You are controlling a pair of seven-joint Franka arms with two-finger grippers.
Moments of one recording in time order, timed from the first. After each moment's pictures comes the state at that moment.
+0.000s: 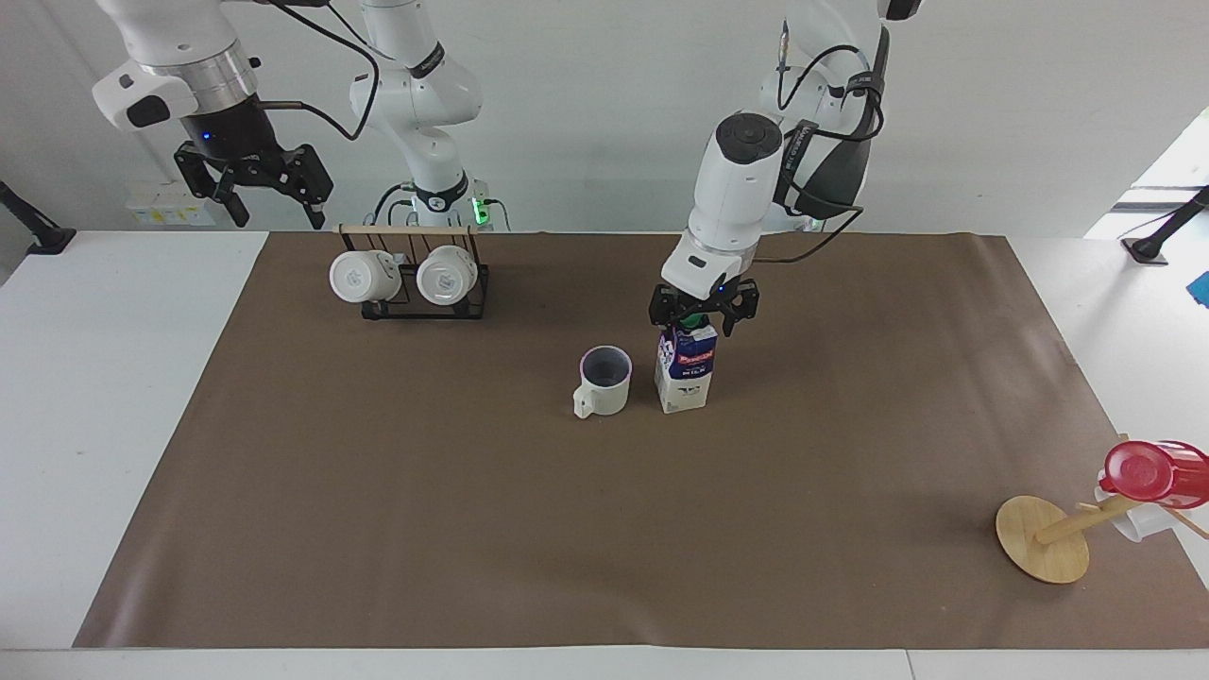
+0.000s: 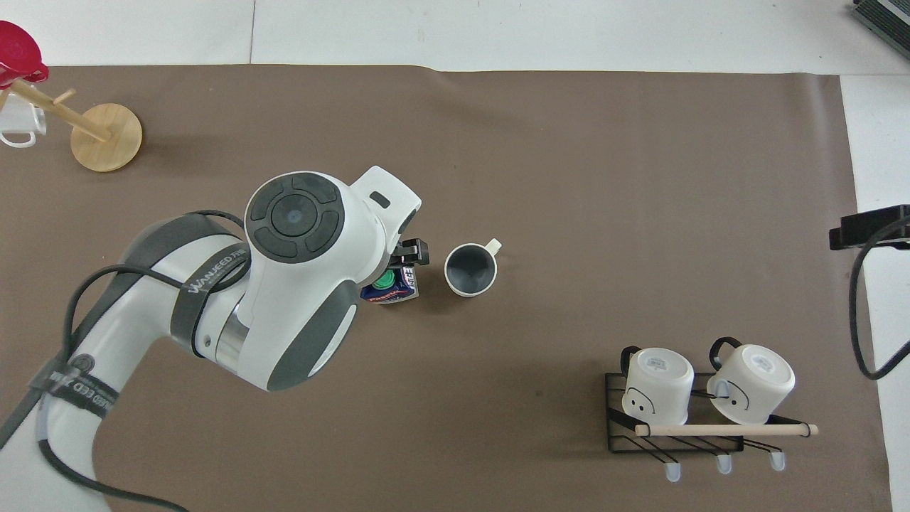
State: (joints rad) left arm -0.57 0.14 0.00 -1.78 -0.01 1.99 -0.62; right arm 0.10 -0.06 -0.15 -1.53 -0.01 1.51 -0.01
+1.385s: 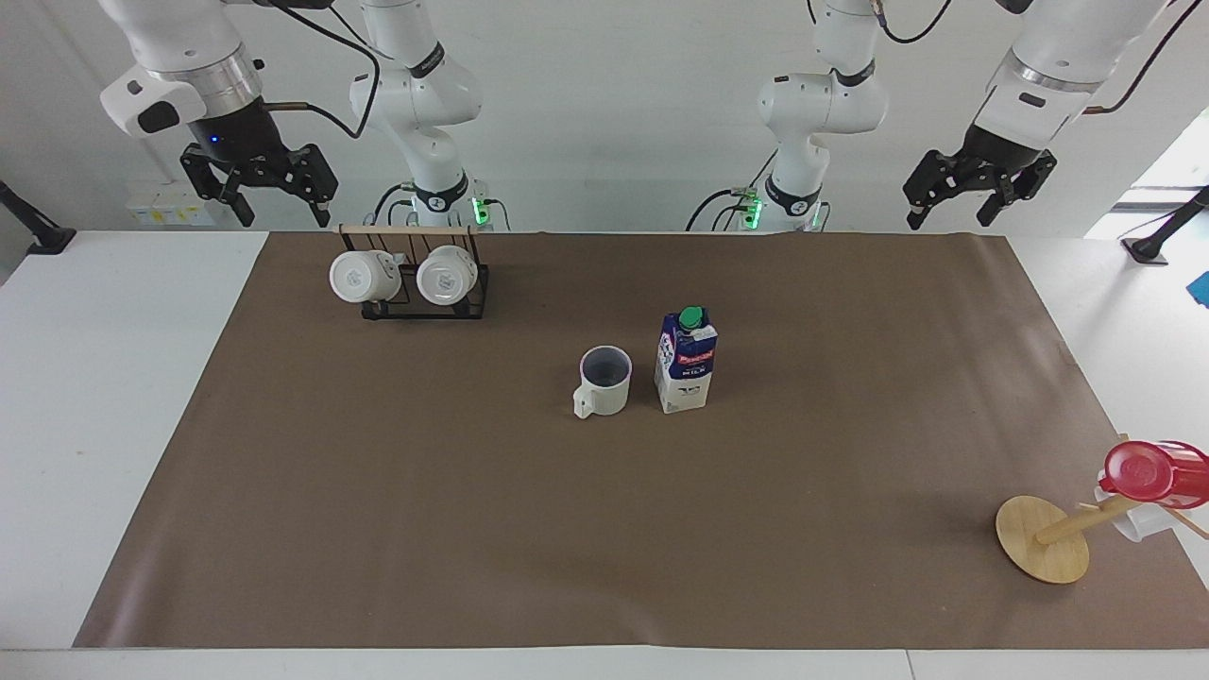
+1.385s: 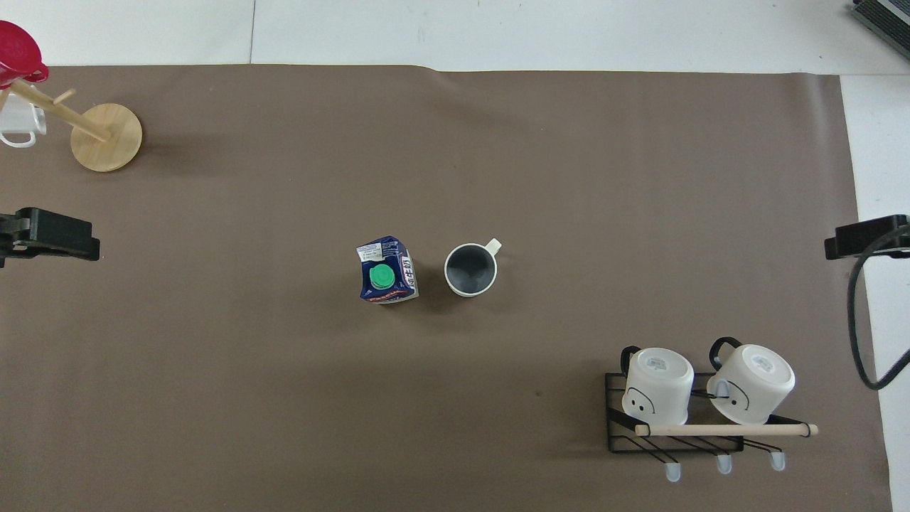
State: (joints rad) left arm -0.12 -0.06 0.04 -1.51 -0.01 1.45 -0.10; right arm 0.10 -0.06 -0.15 -1.54 -0.01 1.50 -0.02
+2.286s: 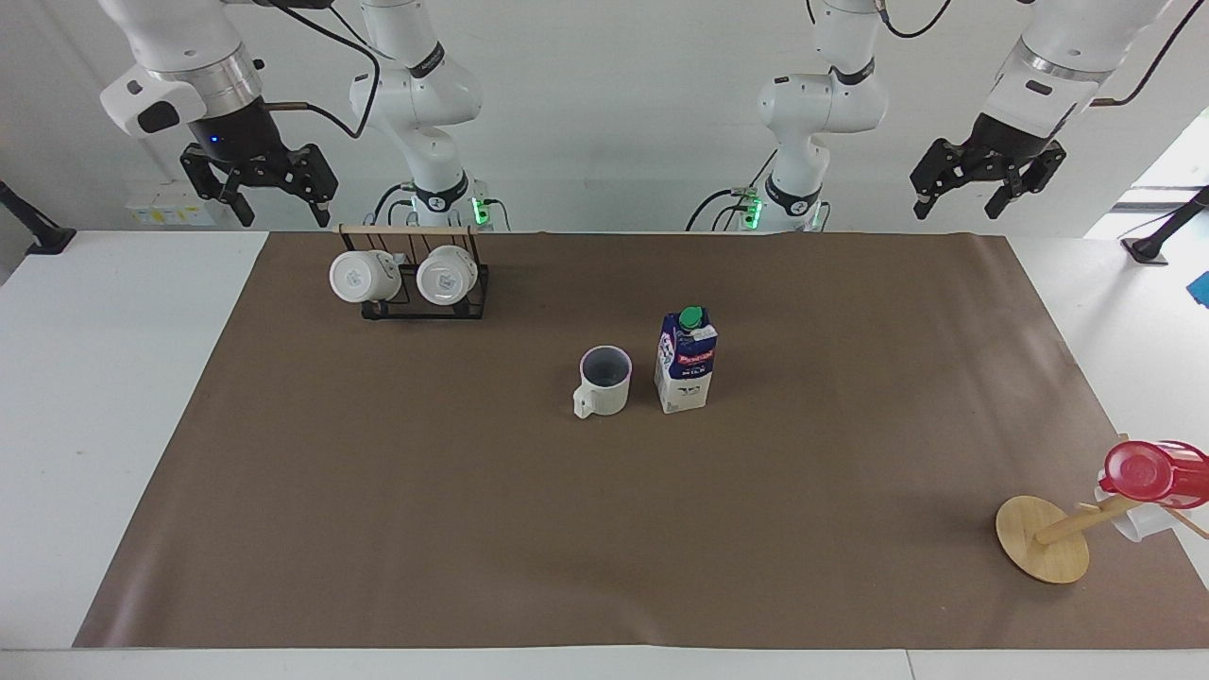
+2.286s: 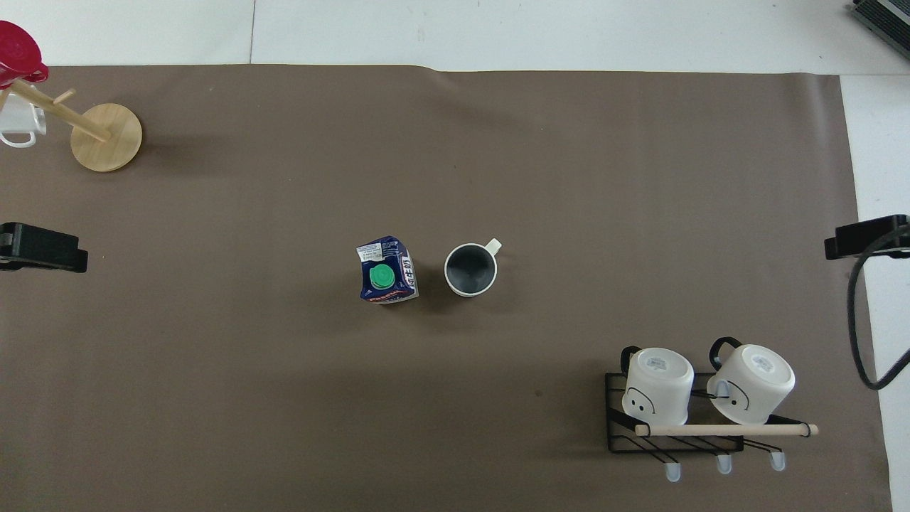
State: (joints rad) left arm -0.10 -0.08 0.02 -1.53 -0.01 1.44 -0.04; right arm 0.10 -0.06 -0.15 -1.54 -0.01 1.50 -0.02
